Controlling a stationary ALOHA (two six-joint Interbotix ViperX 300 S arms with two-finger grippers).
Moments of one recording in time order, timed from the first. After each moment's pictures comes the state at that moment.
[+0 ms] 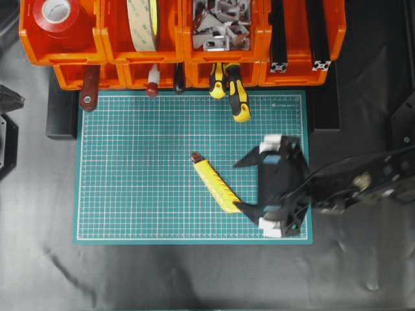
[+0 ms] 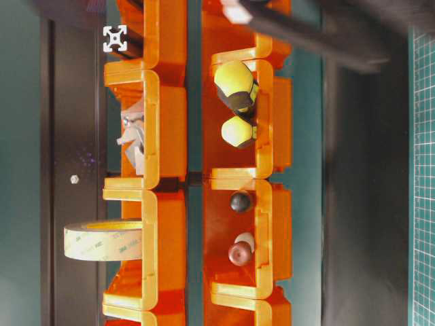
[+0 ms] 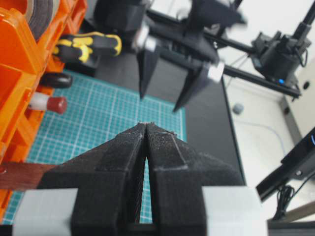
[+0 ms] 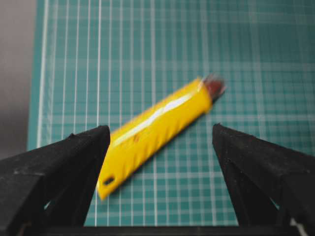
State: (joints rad) left arm -0.03 -1.21 1.02 0.03 0.32 -0.39; right arm 0.39 -0.12 0.73 -1.06 0.41 1.27
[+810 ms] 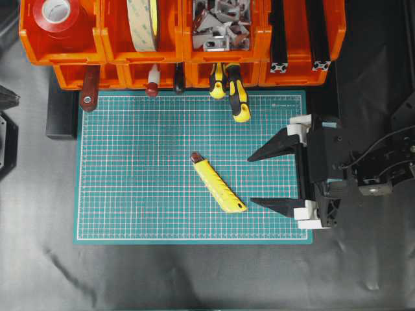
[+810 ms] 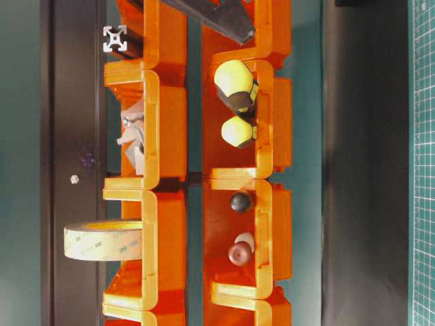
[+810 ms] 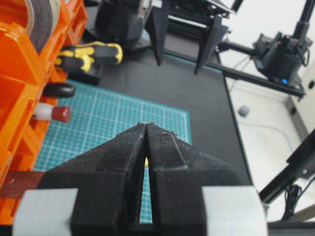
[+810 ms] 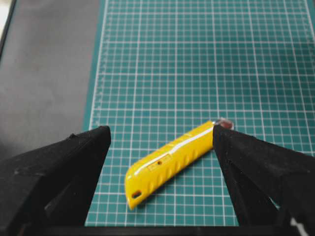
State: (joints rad) left arm -0.03 -1.23 1.02 0.03 0.32 -0.33; right arm 0.38 -0.33 0.81 -1.07 0.30 1.27
